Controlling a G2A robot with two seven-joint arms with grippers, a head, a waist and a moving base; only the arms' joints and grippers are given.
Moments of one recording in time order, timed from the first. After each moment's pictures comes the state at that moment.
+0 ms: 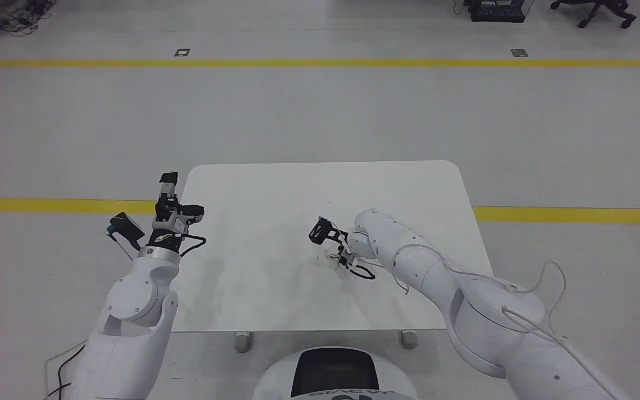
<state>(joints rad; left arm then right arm) 1.73 -1.15 -1.60 -1.80 -0.42 0.00 0.00 -0.67 -1.58 0.17 -0.50 -0.77 -0.34 0.73</state>
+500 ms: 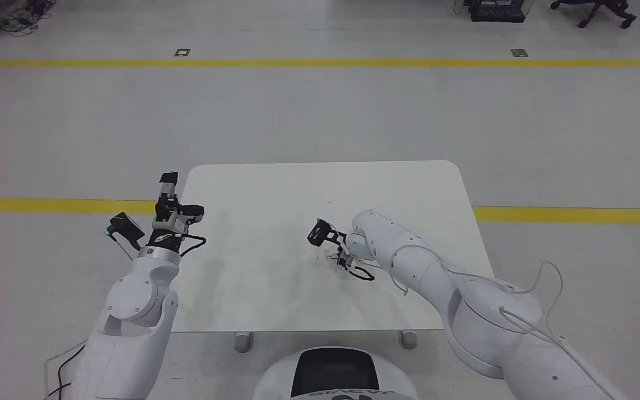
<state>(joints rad) 1.73 -1.15 -1.60 -1.80 -0.42 0.00 0.00 -0.67 -1.59 0.17 -0.50 -0.77 -0.34 0.74</state>
